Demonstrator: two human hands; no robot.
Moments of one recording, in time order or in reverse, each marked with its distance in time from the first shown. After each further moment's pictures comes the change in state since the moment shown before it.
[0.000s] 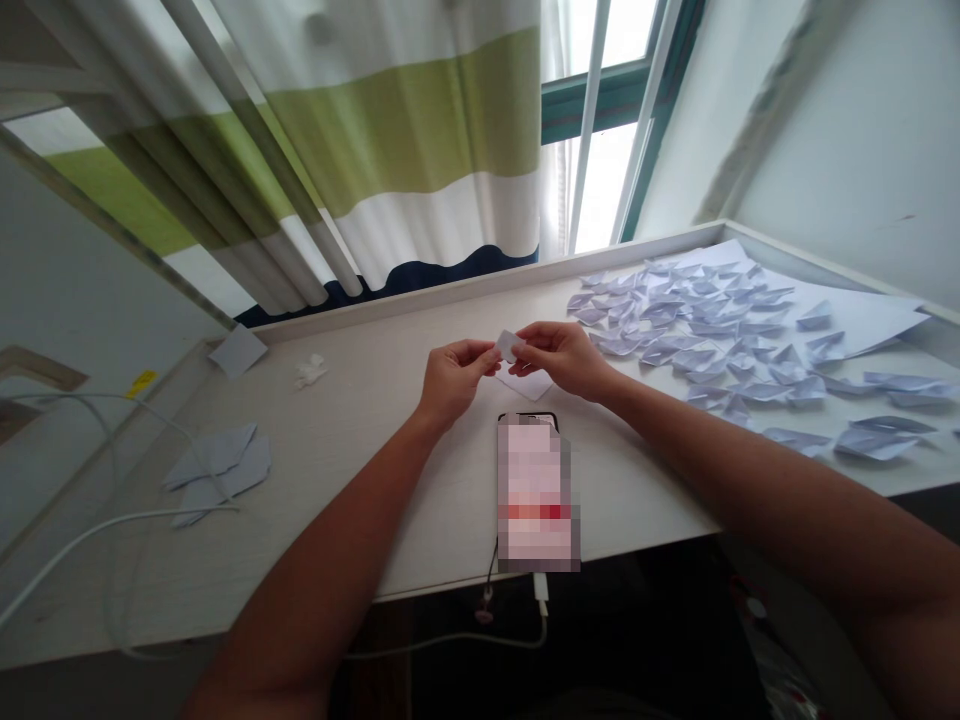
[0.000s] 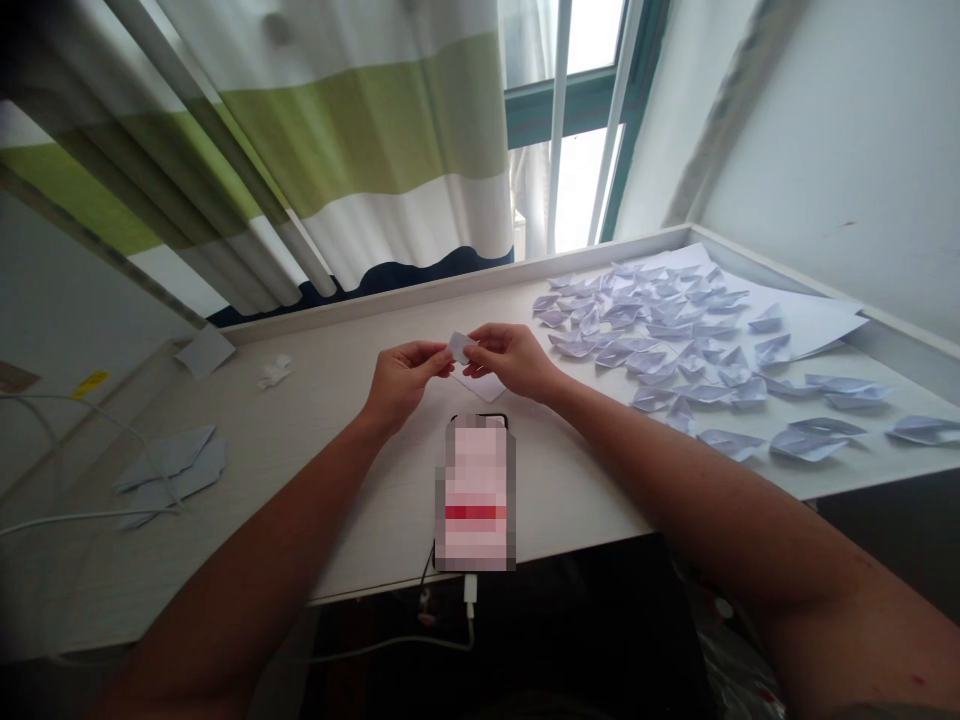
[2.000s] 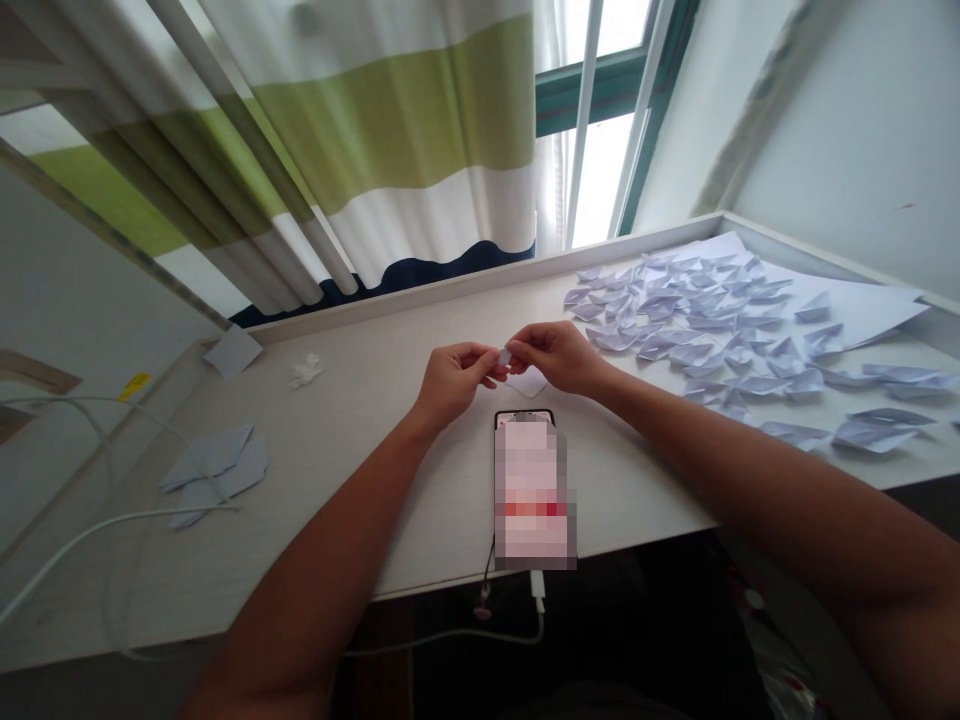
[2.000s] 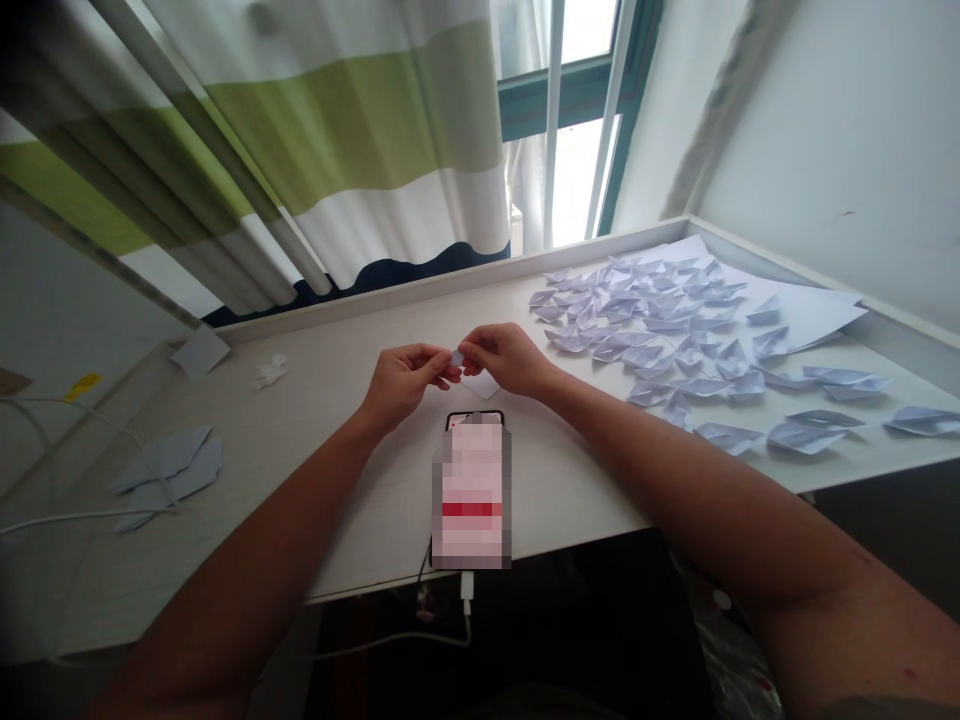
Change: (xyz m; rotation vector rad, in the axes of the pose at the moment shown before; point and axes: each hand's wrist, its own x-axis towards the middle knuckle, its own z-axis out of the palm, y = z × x) left_hand -0.004 0.001 -0.001 0.088 -0.123 -0.011; right_hand -0.001 -0.006 0.000 -0.273 -0.002 -0.050
